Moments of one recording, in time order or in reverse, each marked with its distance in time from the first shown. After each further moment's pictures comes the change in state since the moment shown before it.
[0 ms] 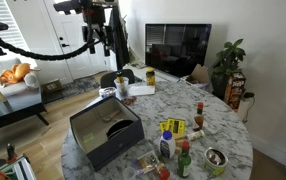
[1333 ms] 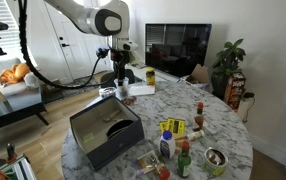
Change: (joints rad) arm 0.000 0.406 0.013 0.034 0.089 0.336 0.509
